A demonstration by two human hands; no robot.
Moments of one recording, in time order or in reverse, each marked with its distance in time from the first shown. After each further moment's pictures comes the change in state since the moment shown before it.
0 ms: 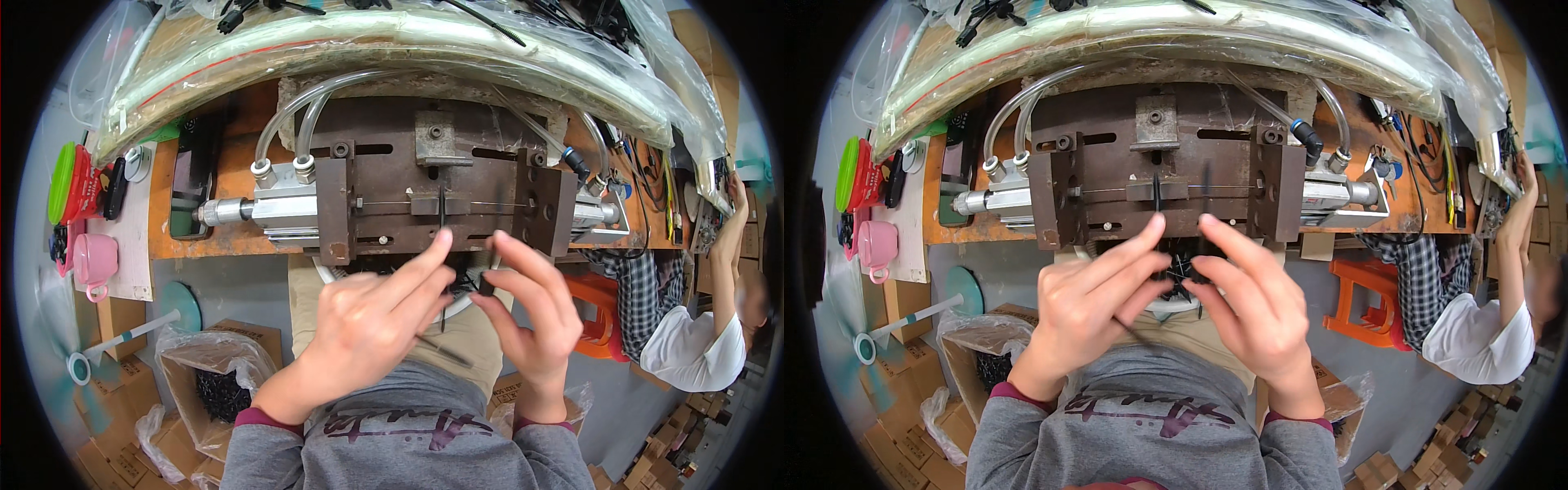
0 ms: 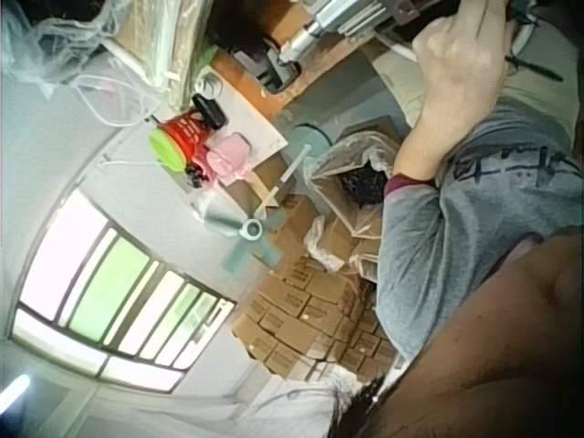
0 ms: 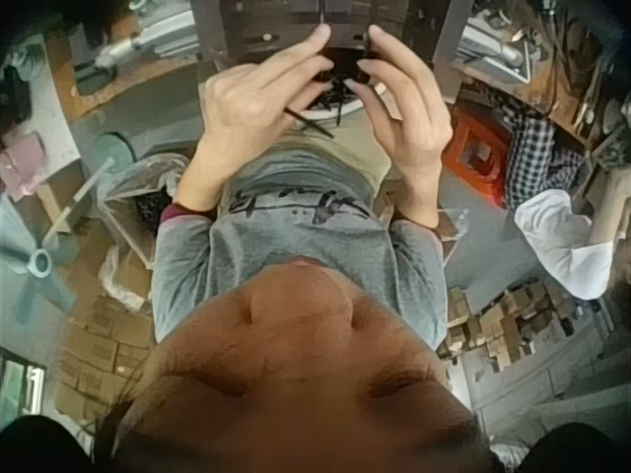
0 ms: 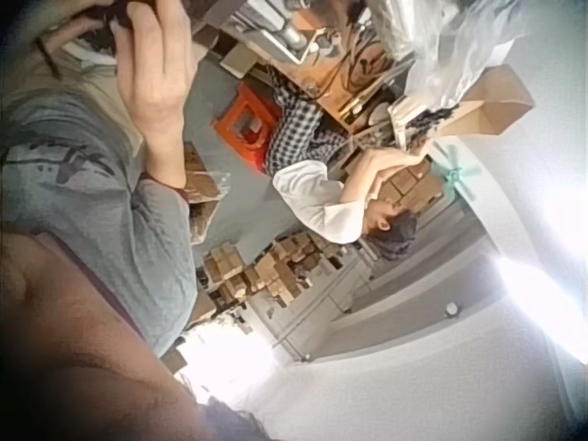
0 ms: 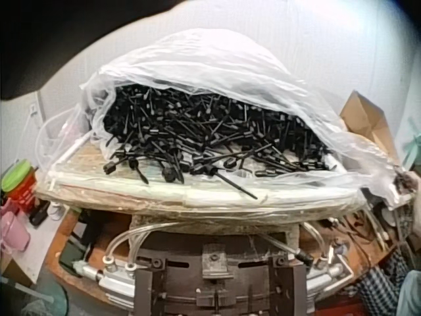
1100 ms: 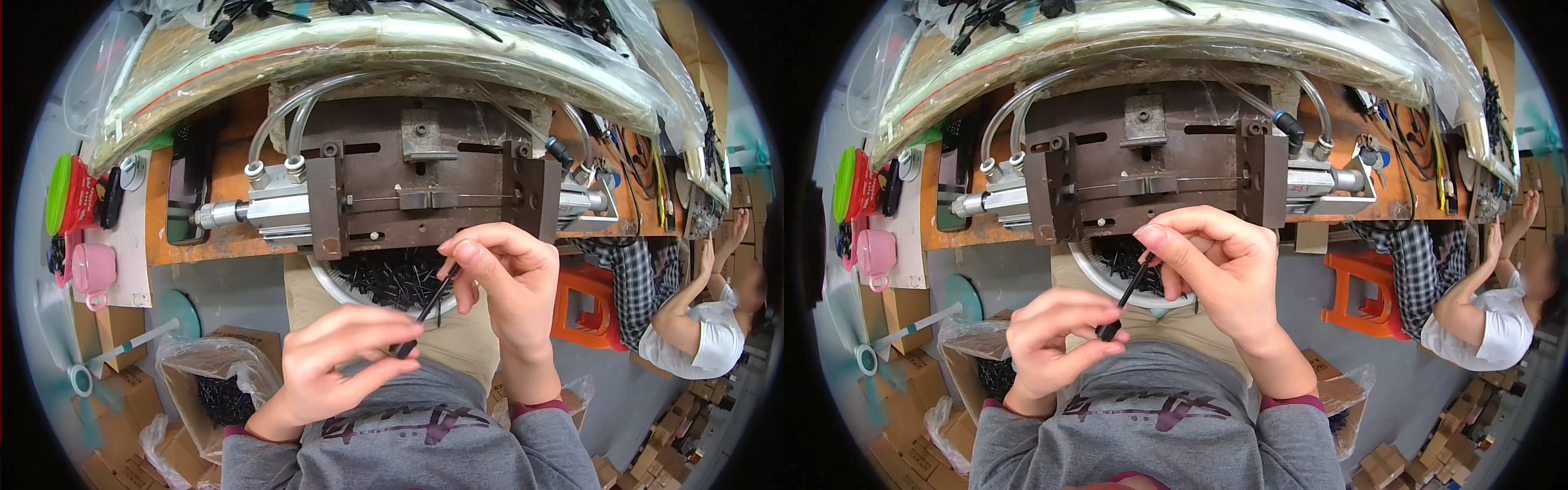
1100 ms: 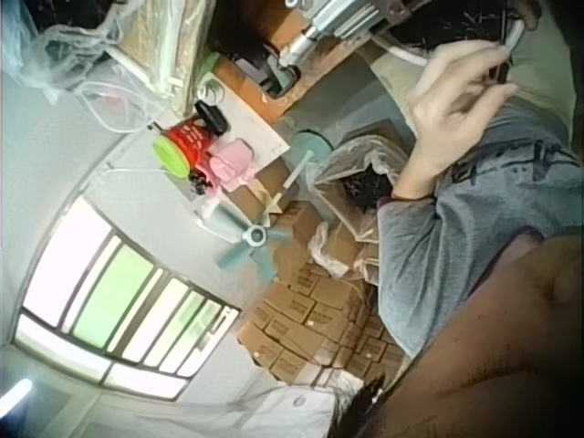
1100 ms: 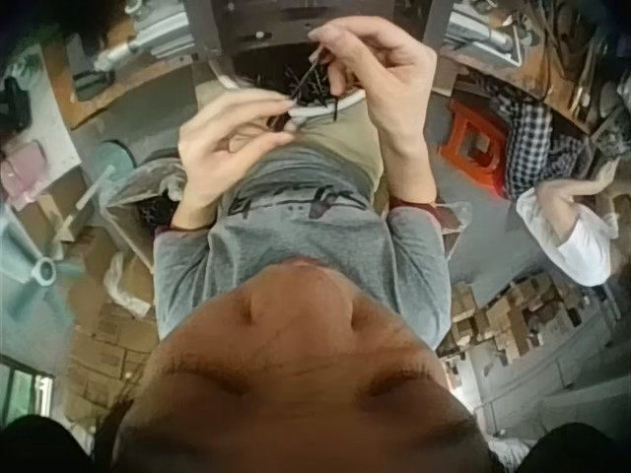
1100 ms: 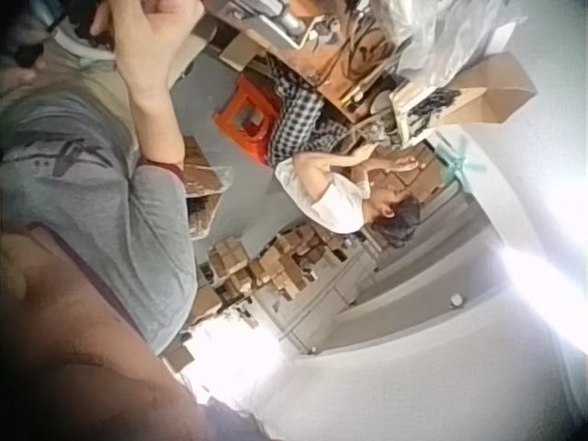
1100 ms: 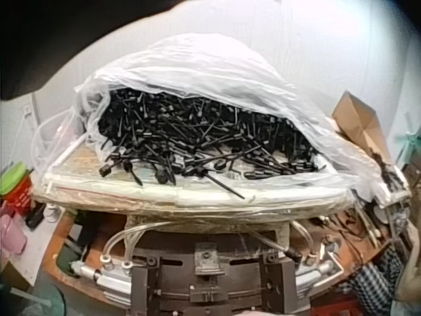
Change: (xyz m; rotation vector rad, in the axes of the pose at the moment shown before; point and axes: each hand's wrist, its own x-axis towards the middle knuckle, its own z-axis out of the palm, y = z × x) left_hand -0.038 0.019 -0.025 -0.847 0.036 -0.384; right_hand 0.026 -0.016 0.015 1.013 0.009 0.692
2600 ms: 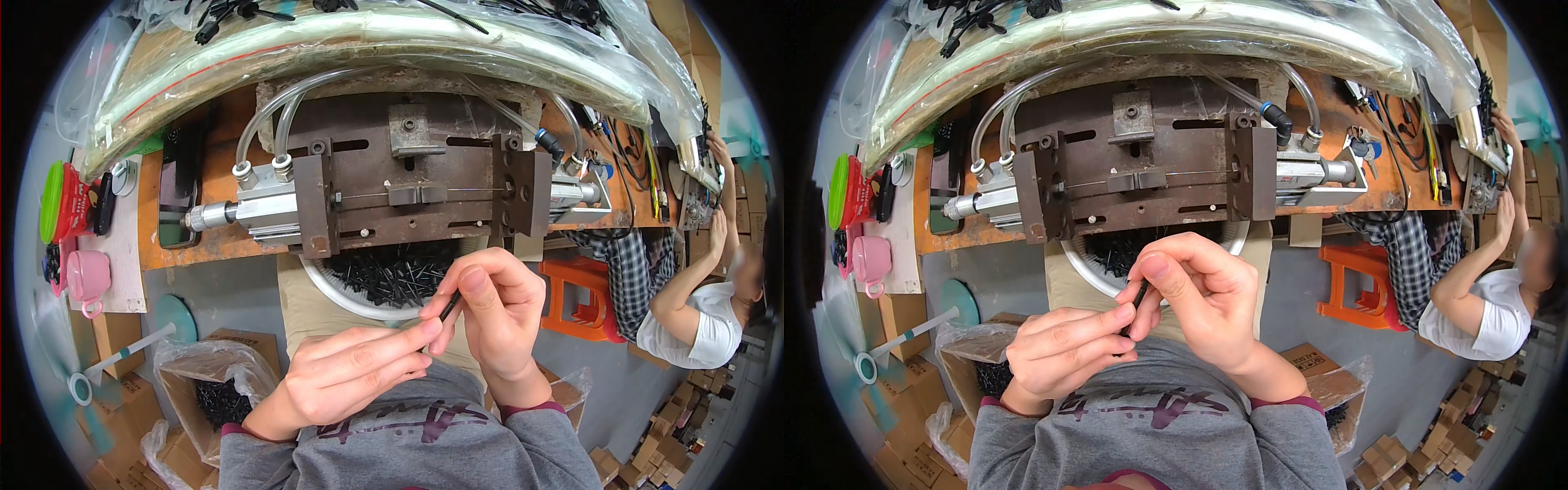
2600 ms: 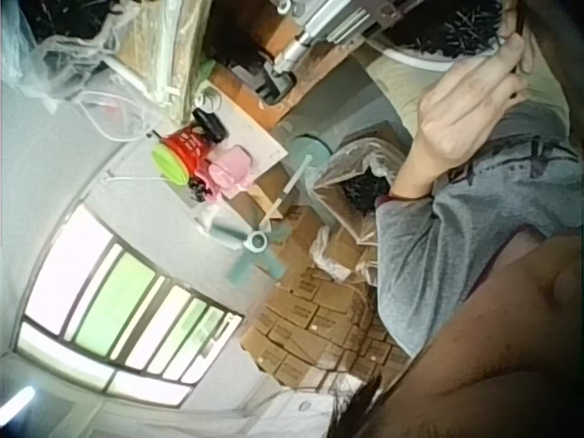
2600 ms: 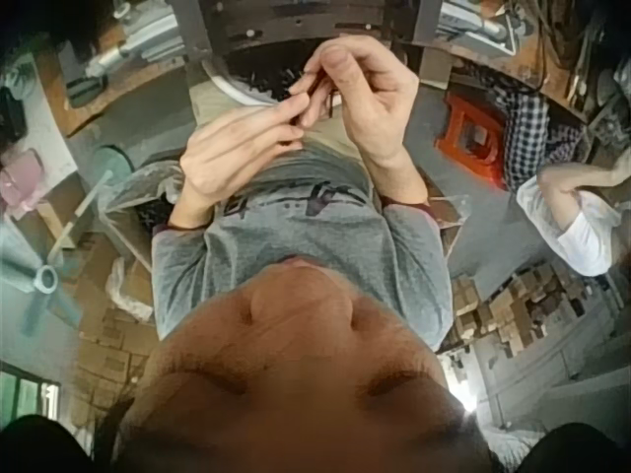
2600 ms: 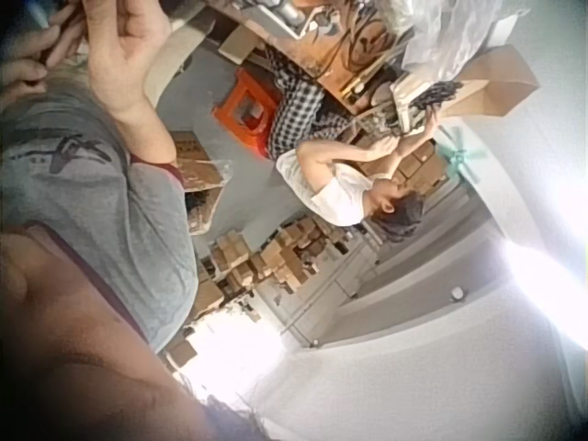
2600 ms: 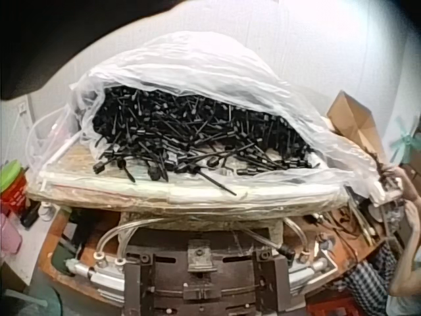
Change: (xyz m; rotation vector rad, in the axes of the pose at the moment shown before) left_hand 0.006 -0.003 0.000 0.427 -0.130 0.517; right_hand -0.026 0.009 0.005 0.186 -0.080 -0.071
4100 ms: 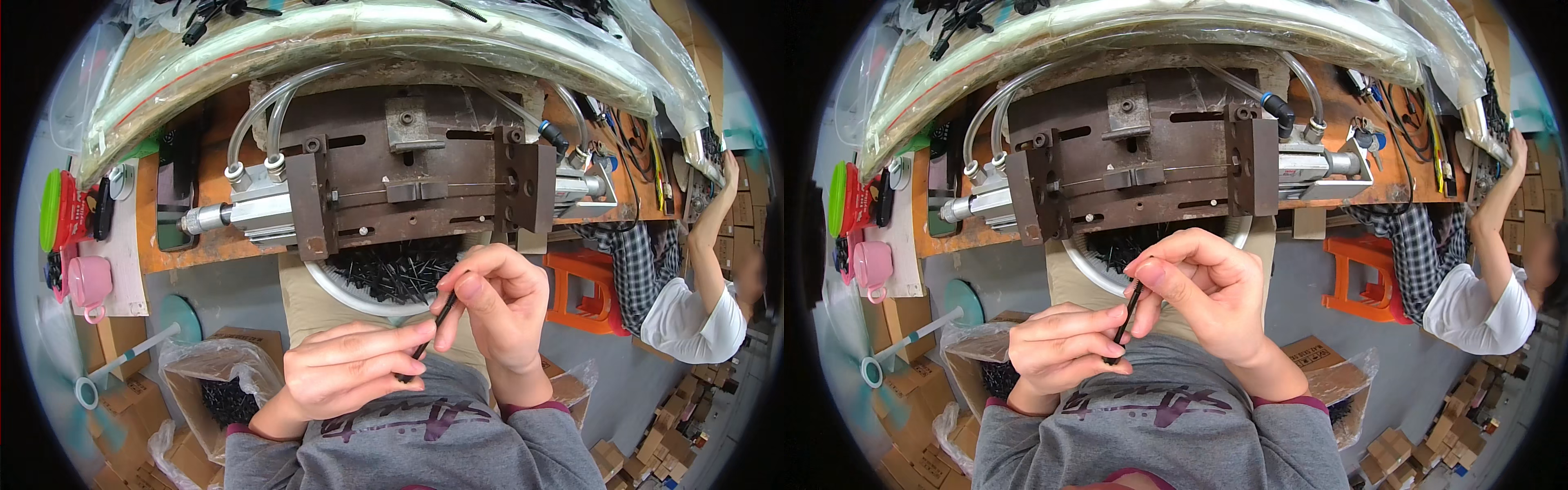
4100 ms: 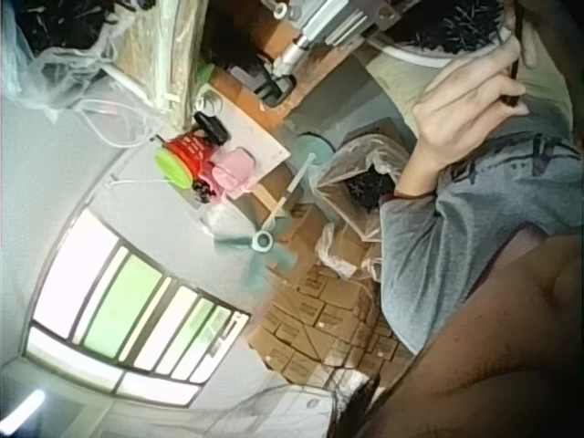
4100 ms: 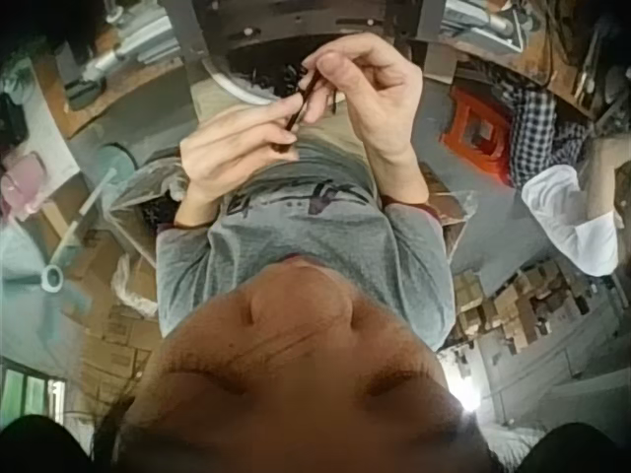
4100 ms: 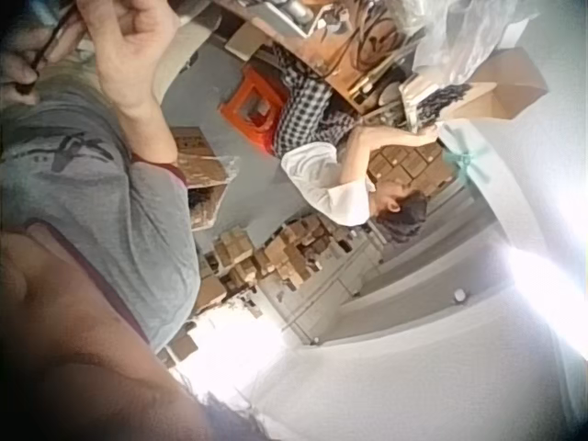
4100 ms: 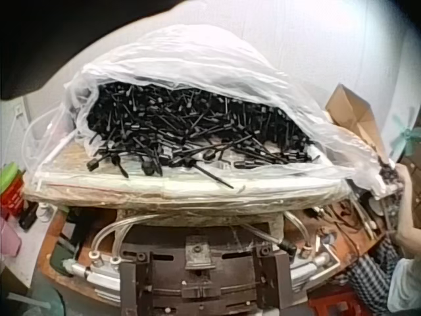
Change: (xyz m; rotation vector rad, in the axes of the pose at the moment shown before) left_hand -0.008 -0.009 0.001 -0.293 0.010 -0.112; right_hand 0.002 0.001 -0.006 0.098 -0.016 0.015
